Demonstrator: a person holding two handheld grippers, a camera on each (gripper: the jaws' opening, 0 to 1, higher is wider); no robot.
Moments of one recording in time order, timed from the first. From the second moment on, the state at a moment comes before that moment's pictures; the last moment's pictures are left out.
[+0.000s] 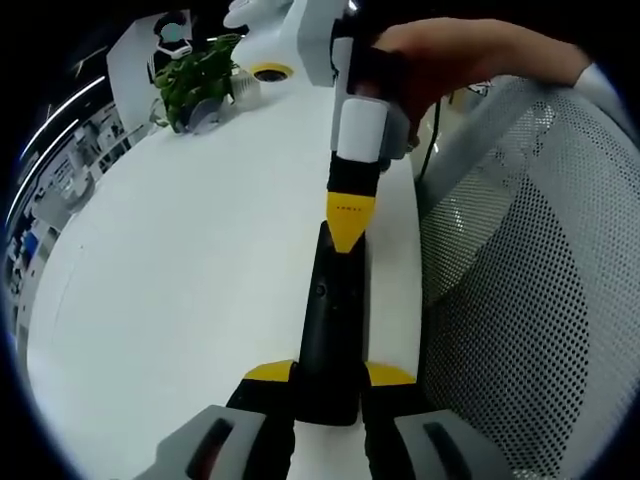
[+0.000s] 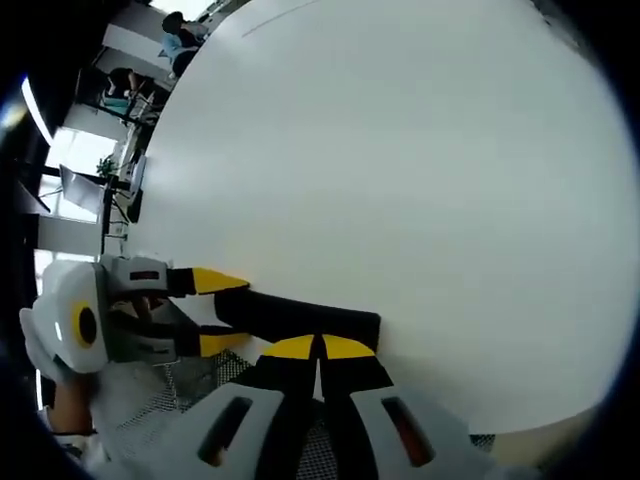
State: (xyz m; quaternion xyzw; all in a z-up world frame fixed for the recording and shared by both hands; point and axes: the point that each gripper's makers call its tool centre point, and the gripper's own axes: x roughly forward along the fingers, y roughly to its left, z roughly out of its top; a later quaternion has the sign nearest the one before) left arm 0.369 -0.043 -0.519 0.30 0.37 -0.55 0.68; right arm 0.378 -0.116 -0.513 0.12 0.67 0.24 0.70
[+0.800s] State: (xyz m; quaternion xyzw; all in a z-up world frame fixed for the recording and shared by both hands) left arm 0.367 -0.045 -0.518 0.30 0.36 -0.56 0.68; right arm 0.389 -0.106 -0.511 0.08 0.62 0.26 0.73
